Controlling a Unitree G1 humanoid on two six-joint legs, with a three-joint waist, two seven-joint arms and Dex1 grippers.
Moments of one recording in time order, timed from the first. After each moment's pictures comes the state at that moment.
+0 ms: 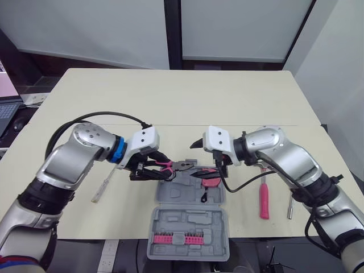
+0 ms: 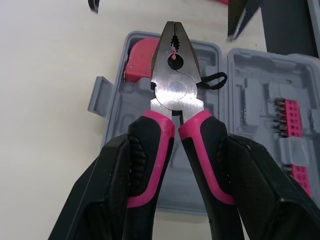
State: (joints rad) left arm -0.65 0.89 -0.30 -0.13 -0.29 0.62 -1.36; right arm -0.77 -0.55 0.49 -0.22 0.20 0.62 1.04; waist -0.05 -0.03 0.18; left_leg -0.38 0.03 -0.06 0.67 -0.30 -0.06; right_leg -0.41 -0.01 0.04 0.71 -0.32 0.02
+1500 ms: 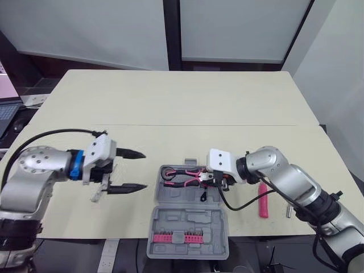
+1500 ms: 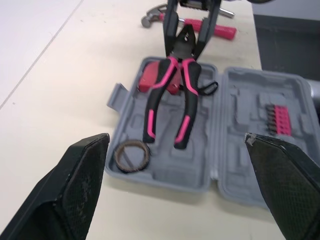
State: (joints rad) left arm -0.15 0.97 0.18 -0.15 -0.44 0.26 -1.47; right arm -0.60 -0.63 0.57 -0.34 0.04 0.73 1.02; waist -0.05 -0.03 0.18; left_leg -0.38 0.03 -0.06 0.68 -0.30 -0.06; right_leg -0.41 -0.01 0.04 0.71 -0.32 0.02
